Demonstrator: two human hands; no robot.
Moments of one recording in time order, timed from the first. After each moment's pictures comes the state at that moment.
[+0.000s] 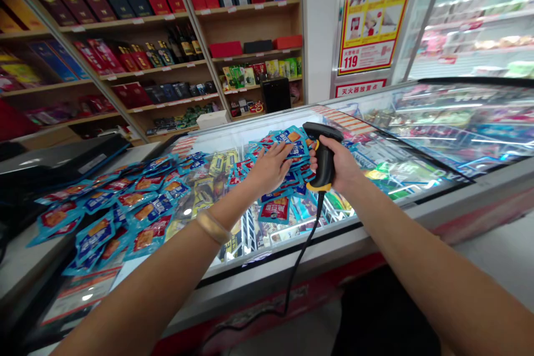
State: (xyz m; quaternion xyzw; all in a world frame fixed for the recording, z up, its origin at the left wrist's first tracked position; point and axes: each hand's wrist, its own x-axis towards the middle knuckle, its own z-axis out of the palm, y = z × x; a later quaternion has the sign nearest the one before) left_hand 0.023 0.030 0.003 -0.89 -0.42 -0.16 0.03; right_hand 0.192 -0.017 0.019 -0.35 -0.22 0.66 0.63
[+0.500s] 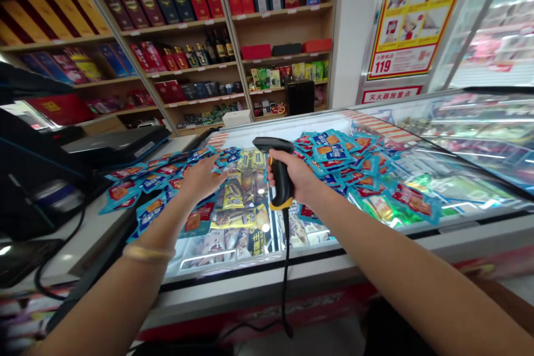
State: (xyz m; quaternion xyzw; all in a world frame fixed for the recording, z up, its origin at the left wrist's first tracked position) left_hand -0.199 0.031 0.010 -0.71 -0.69 -0.14 0.07; right_hand 0.045 -0.008 0.033 -0.32 -0.30 0.76 0.48
